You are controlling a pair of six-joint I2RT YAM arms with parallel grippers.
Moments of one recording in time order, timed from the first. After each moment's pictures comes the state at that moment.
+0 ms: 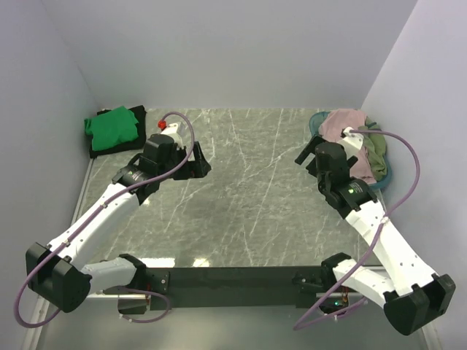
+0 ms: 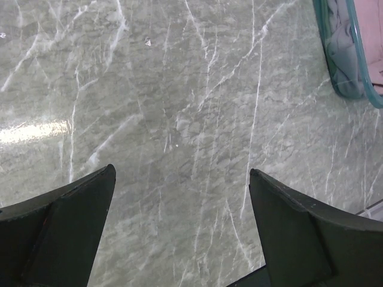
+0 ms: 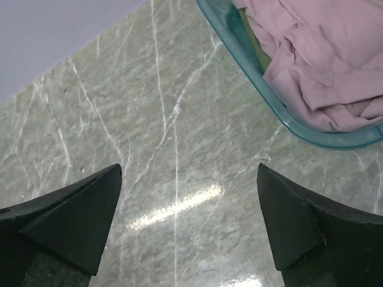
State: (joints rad) left arm -0.49 1.16 1.04 -0.45 0.04 -0.51; right arm 0.40 0.96 0.96 -0.52 0.56 0.69
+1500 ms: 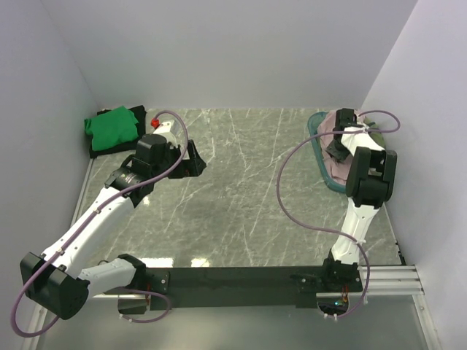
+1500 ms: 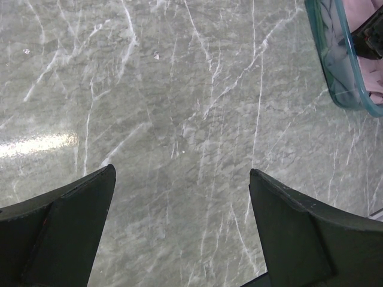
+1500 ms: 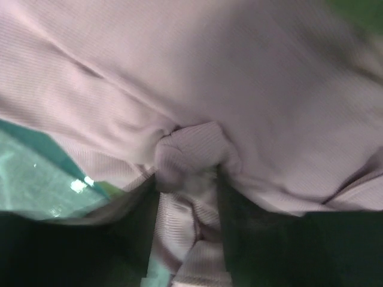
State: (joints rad) left arm -0.46 1.11 1.04 -0.45 0.03 -0.48; right arm -0.15 2.09 1.56 -0.57 0.32 0.58
